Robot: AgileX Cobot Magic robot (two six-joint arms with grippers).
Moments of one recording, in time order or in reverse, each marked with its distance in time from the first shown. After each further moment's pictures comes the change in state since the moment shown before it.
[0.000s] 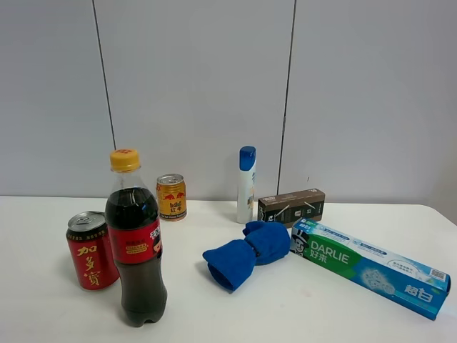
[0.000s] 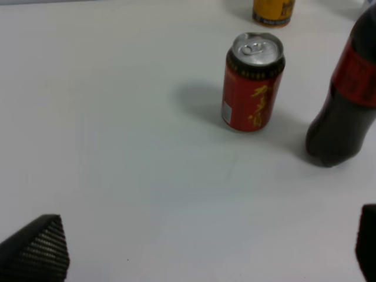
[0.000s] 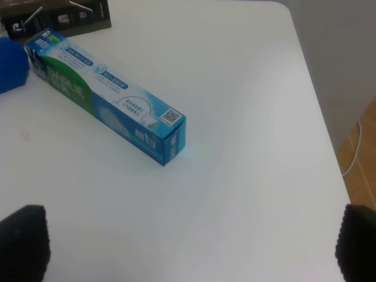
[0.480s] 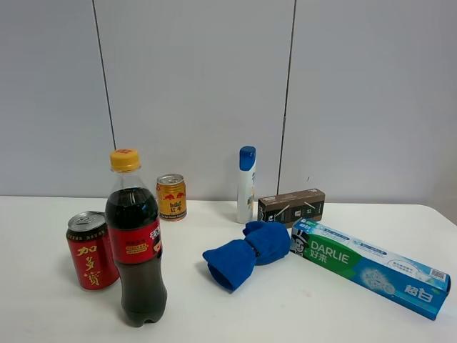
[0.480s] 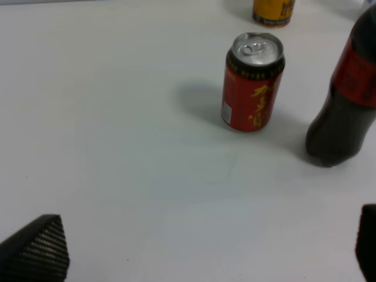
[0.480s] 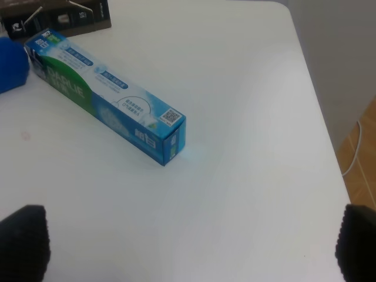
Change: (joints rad) left arm 0.000 0.000 0.000 0.000 0.000 0.000; right arm 0.000 0.000 0.000 0.000 0.000 0.000
